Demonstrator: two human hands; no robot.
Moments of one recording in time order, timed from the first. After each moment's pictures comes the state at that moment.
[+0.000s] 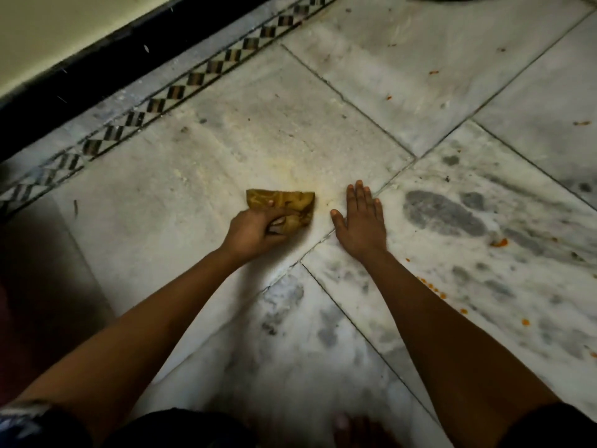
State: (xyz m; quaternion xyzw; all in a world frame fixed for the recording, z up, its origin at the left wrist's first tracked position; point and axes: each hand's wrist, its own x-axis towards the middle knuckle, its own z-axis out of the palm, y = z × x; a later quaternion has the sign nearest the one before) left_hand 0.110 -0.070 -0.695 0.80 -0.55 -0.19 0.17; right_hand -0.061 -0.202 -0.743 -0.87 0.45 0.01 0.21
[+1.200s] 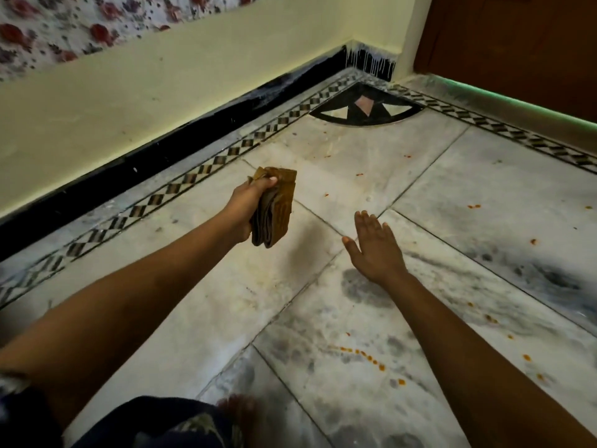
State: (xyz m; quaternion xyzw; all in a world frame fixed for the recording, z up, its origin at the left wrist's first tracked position) left_hand 0.079 -0.238 -0.551 0.69 -0.17 -0.45 0.55; right_hand -0.137 -0.317 -0.640 -0.88 0.44 0.00 0.18
